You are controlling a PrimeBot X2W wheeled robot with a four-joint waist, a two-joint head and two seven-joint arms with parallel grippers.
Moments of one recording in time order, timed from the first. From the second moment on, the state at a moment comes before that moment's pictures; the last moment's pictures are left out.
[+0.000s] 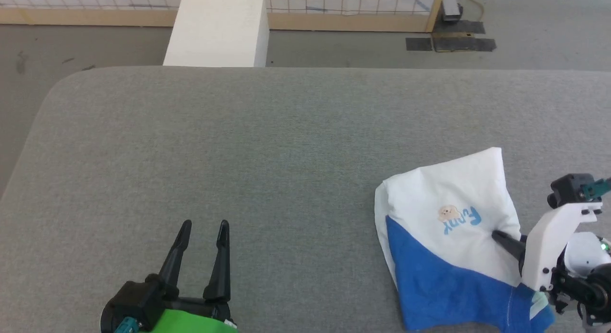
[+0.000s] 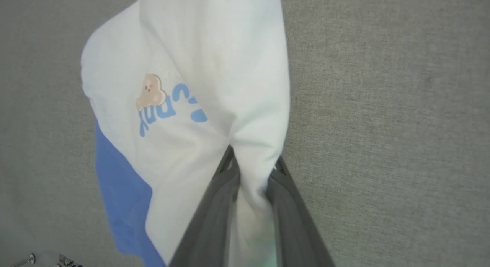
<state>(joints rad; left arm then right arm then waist) 0.13 0.05 -0.11 -0.10 -0.26 -0.11 -0.26 -0.13 -0.27 -0.08 0.03 0.51 0.13 0.89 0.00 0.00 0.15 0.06</state>
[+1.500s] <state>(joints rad) -0.03 0.17 -0.16 -0.30 -0.15 -0.11 -0.19 -0.55 -0.74 0.06 0.12 0.49 0.13 0.83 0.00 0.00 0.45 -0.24</state>
